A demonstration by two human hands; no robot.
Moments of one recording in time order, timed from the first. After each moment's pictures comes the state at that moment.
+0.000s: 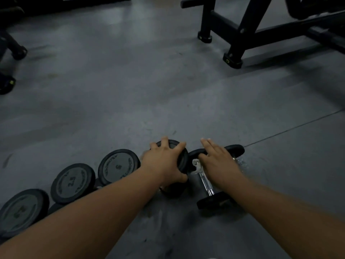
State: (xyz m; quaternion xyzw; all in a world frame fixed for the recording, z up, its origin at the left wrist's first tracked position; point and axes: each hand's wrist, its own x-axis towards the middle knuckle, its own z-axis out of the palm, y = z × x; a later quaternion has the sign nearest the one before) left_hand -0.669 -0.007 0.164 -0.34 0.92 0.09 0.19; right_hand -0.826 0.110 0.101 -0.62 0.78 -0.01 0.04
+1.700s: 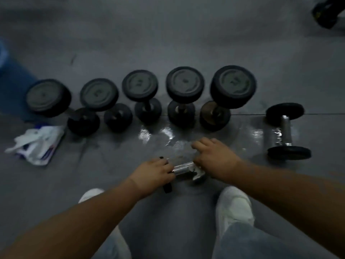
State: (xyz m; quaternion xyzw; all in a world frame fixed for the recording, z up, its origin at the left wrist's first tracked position) left_hand -0.382 0.130 0.040 -0.17 0.98 0.06 0.06; right_hand -0.627 0.163 0.085 -0.86 0.49 0.09 0.06
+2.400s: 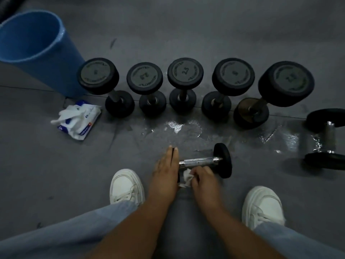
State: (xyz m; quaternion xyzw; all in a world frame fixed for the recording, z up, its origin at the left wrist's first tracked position) left_hand -0.330 0.193 0.012 -0.58 0.79 0.22 0.03; right_hand -0.466 0.235 0.017 -0.51 0.75 -0.23 0.35
